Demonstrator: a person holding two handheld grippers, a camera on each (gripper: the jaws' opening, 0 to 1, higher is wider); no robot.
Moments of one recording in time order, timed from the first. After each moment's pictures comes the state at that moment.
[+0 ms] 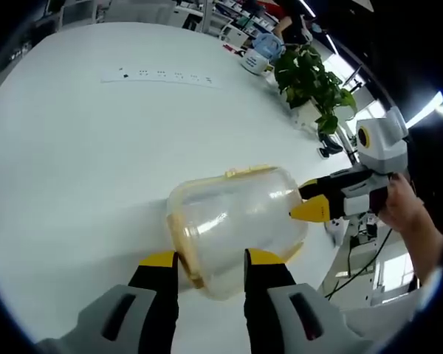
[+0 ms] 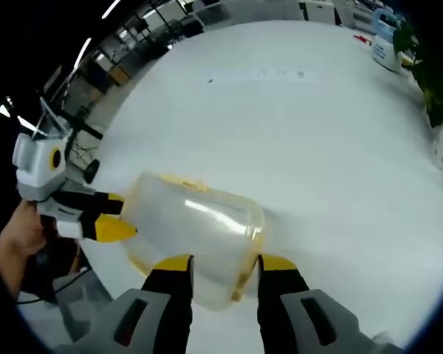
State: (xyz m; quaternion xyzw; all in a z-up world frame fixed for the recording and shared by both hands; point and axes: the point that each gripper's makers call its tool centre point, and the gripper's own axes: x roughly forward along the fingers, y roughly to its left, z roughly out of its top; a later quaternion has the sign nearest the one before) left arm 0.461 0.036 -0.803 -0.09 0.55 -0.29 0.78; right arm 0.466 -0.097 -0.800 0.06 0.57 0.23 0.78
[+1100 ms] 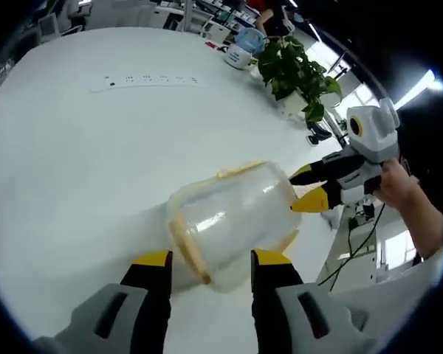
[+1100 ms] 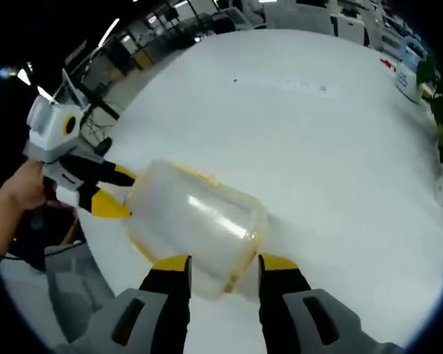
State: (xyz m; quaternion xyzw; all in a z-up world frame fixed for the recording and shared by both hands) left arm 0.459 0.043 -0.789 -0.03 0.53 -0.35 0.77; right arm 0.459 -0.099 -0.790 -0.01 0.55 0.30 0.78
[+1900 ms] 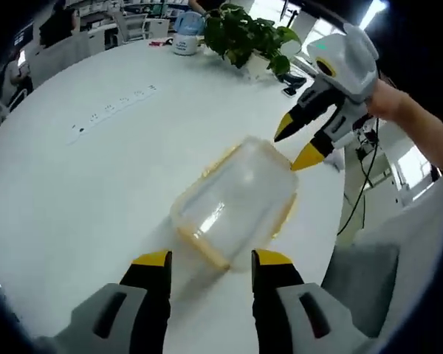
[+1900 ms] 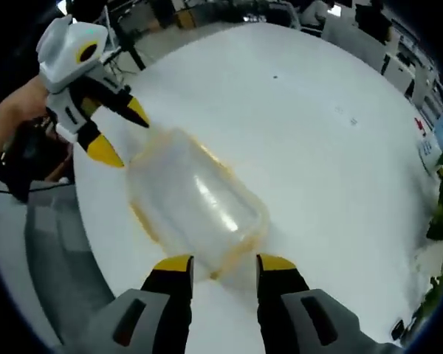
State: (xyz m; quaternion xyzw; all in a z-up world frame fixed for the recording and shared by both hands) left arm 0.463 0.054 -0.774 0.17 0.49 -0.46 0.72; right arm 0.456 -0.103 -0.782 -0.17 0.55 0.37 0.73
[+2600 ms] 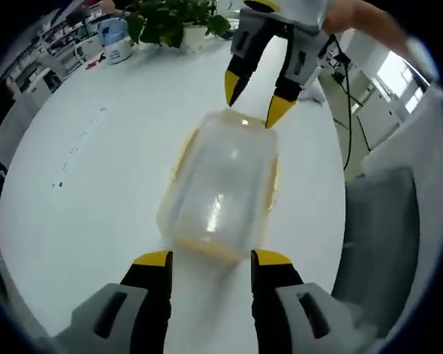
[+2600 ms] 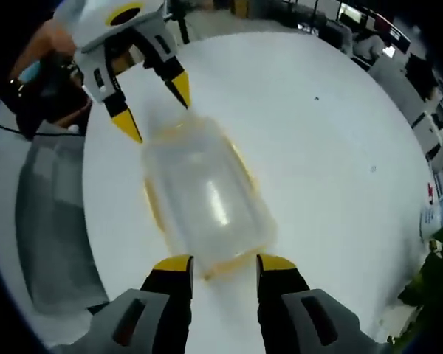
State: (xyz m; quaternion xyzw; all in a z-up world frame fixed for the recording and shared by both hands) left arm 0.458 0.046 -0.777 0.32 0.45 -0.52 0.65; right arm 0.458 -0.090 -0.778 -0.30 0.49 0.46 0.68
